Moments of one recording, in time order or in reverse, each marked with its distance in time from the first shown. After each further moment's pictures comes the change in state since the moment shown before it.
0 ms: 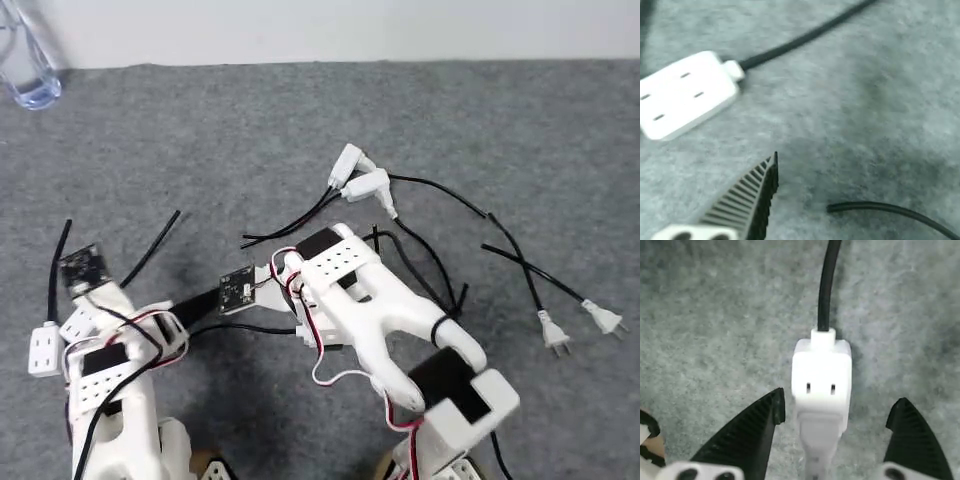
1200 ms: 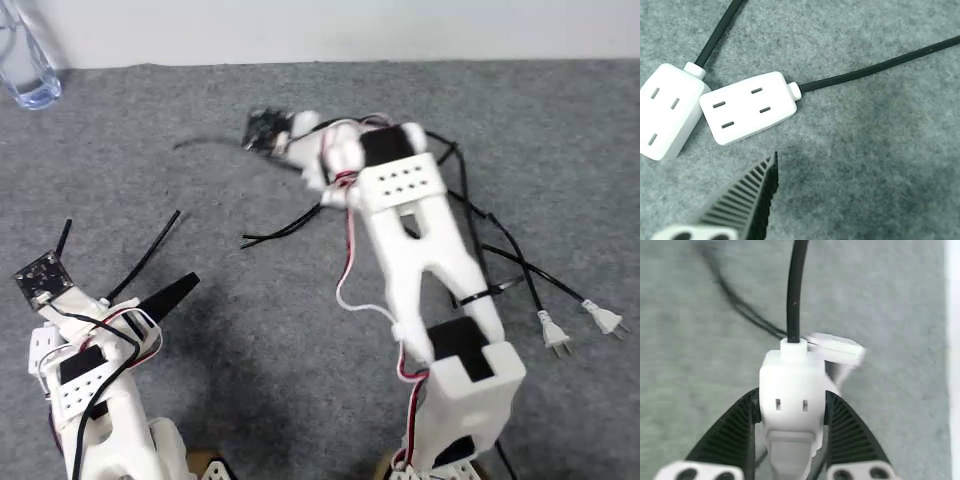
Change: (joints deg) left arm -7.4 0.0 -2.2 0.0 0.0; right arm 18.0 7.0 -42.7 -3.6 0.0
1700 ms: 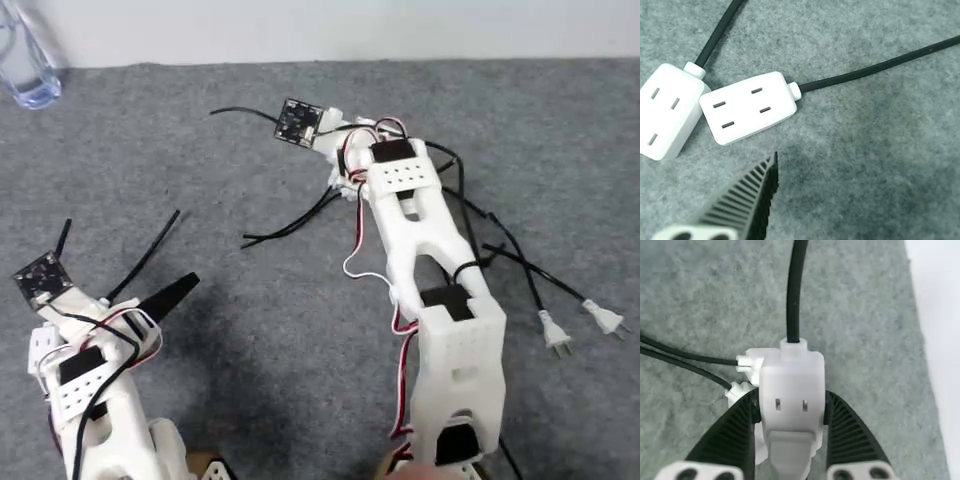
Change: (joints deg) left arm 0.0 0.0 0.0 0.0 0.0; right arm 3.9 17.8 0.0 -25.0 0.1
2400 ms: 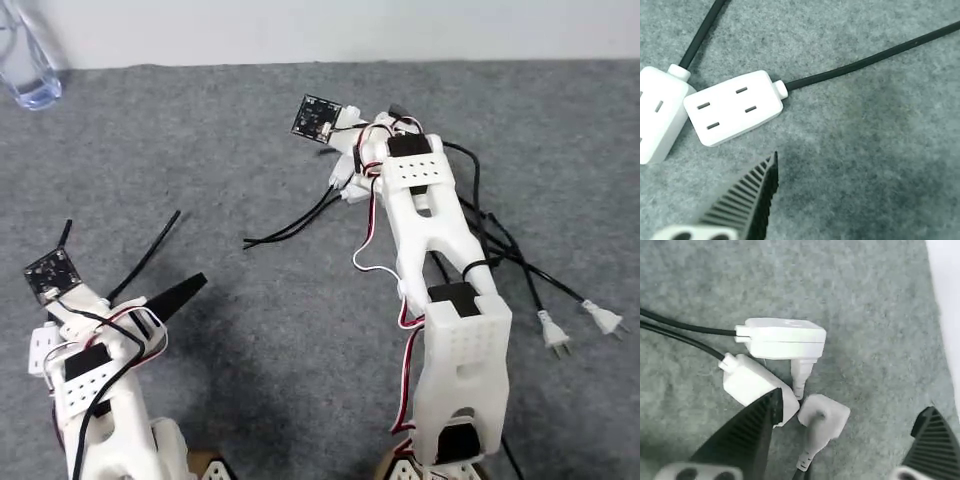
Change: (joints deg) left arm 2.2 0.0 0.0 0.0 0.0; right arm 2.8 0.1 -2.7 6.6 -0.2
